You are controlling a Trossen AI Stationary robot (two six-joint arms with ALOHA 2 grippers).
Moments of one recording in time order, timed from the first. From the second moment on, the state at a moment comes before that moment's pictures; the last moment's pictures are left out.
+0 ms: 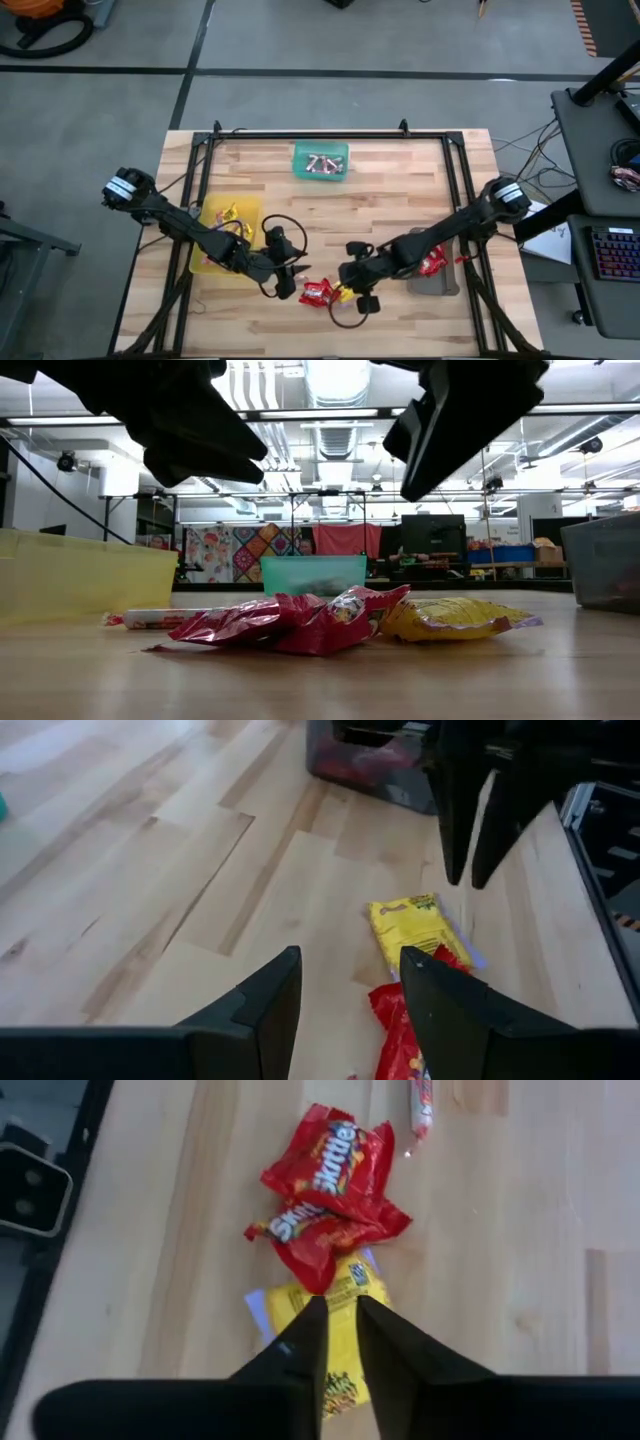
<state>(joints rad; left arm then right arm) -0.50 1.52 0.76 0.17 -0.54 -0.59 0.41 1.78 1.21 -0.39 0.03 0.28</state>
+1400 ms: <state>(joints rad) -0.65 1.68 0.76 0.61 -0.60 -0.53 0.55 1.80 1.23 -0.20 0.19 0.22</state>
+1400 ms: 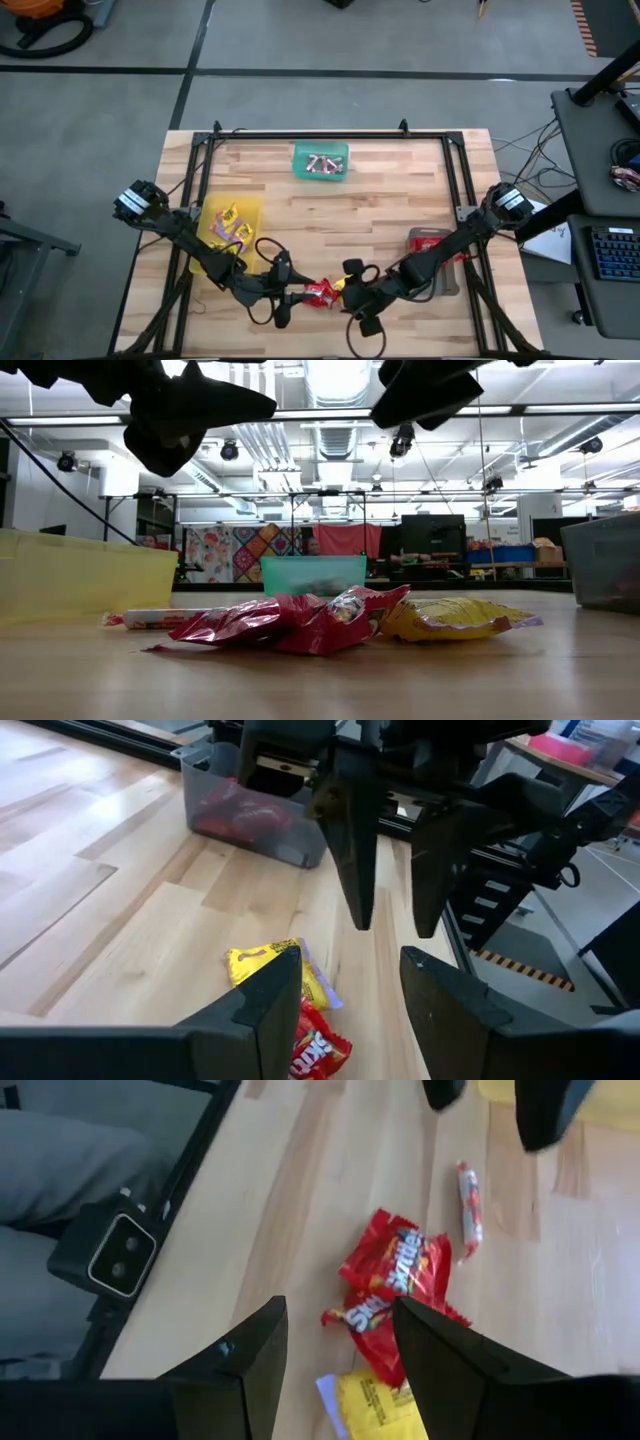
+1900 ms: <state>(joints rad) -0.66 1.66 0.76 0.56 -0.53 -0.53 0.55 1.89 1.20 -0.10 0.19 0.16</state>
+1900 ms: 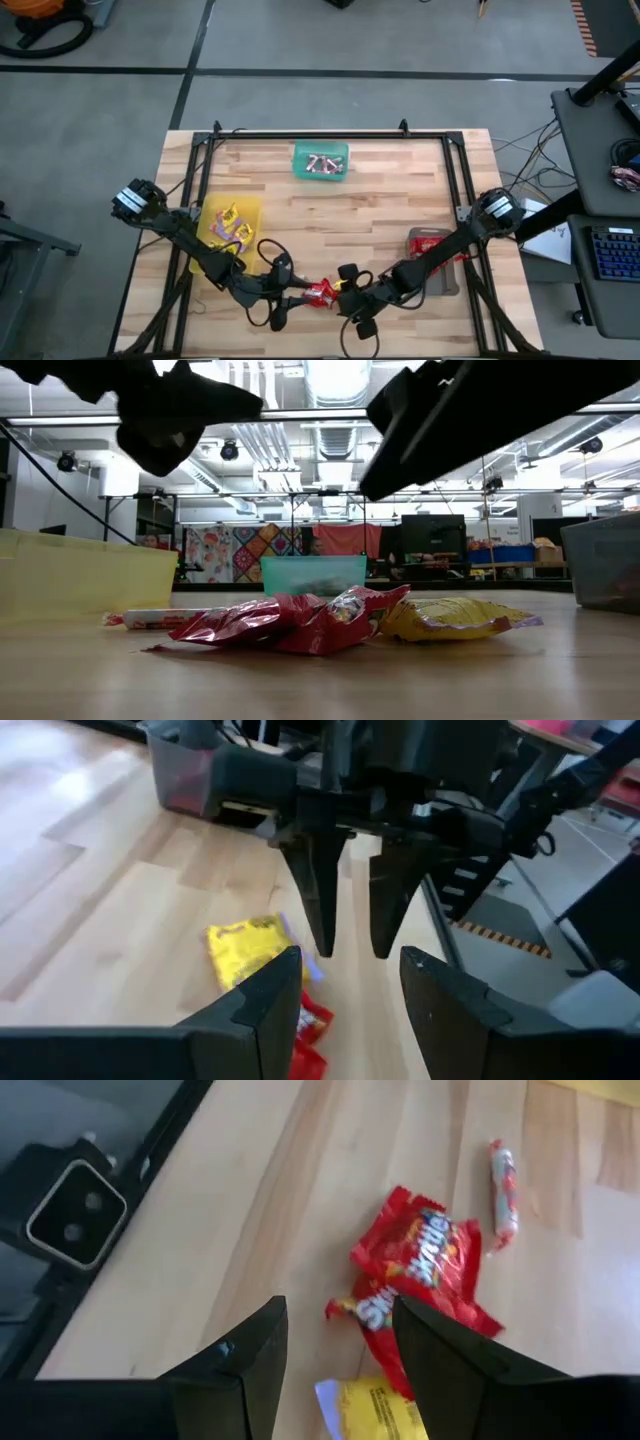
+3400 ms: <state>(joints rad) -0.67 1.63 0.76 0.50 -0.51 -0.54 0.42 2.13 1.22 0.16 0.26 0.11</state>
